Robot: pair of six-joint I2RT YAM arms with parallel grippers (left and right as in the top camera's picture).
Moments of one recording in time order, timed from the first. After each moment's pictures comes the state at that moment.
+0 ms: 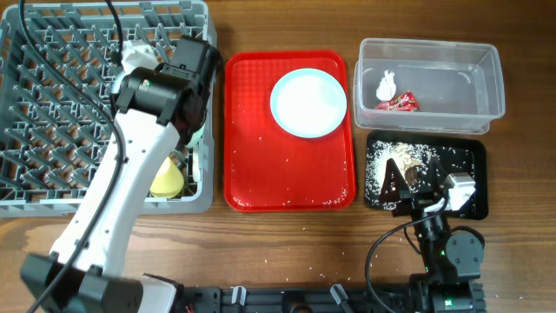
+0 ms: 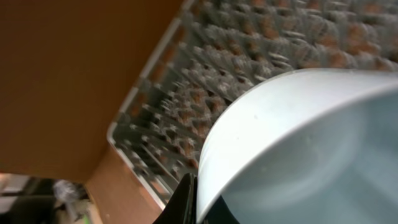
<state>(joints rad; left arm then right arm) -0.32 1.57 1.55 -1.34 -1.00 -0.63 0.04 0.02 0.01 0.00 -0.11 0.31</state>
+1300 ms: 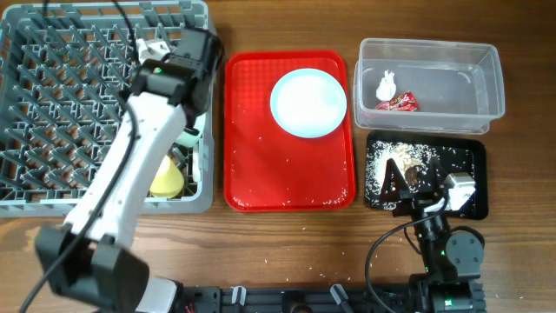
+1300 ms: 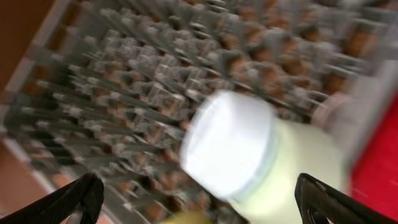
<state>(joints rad) -0.29 1.65 1.54 -1.16 -0.67 -0.63 0.04 0.02 0.01 0.00 -0.11 0.31</state>
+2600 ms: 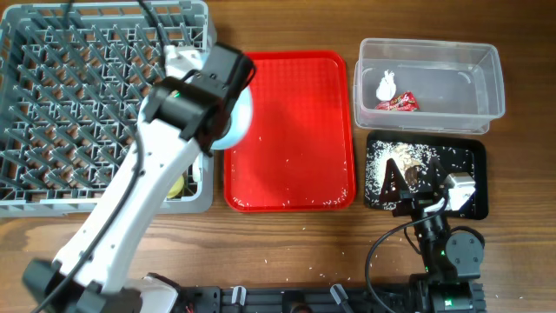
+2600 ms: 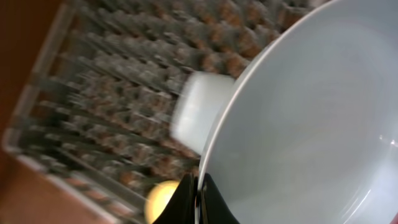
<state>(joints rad) -0.47 1.54 1.56 -1.29 -0.75 -0.61 0.04 0.02 0.01 0.00 -0.10 0.31</state>
